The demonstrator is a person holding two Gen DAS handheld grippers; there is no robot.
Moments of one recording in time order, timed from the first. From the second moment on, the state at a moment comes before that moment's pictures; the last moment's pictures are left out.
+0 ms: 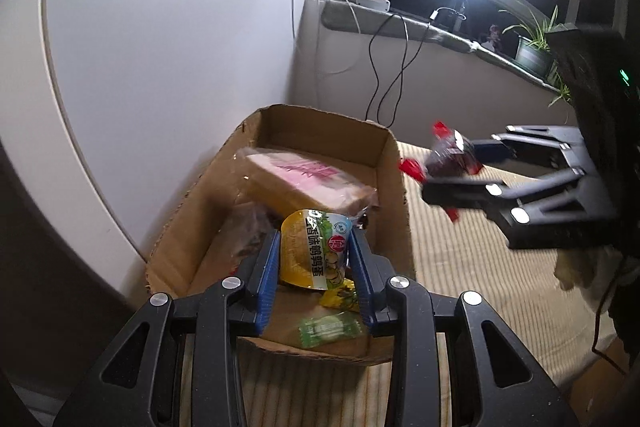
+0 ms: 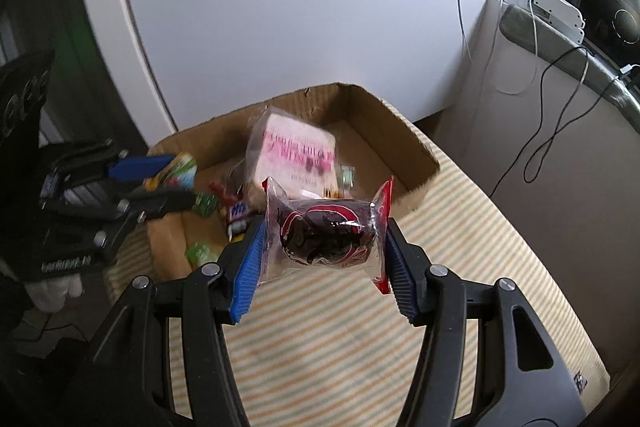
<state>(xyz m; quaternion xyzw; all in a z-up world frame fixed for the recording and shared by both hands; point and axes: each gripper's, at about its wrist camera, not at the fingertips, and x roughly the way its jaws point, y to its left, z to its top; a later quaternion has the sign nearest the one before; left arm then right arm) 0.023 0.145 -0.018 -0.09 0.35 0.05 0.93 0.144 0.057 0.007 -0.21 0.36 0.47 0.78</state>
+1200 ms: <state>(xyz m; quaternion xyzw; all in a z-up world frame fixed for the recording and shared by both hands) 0.034 0.147 -0.022 -0.09 0.36 0.05 0.93 0.203 0.110 -0.018 -0.21 0.39 0.44 0.78</state>
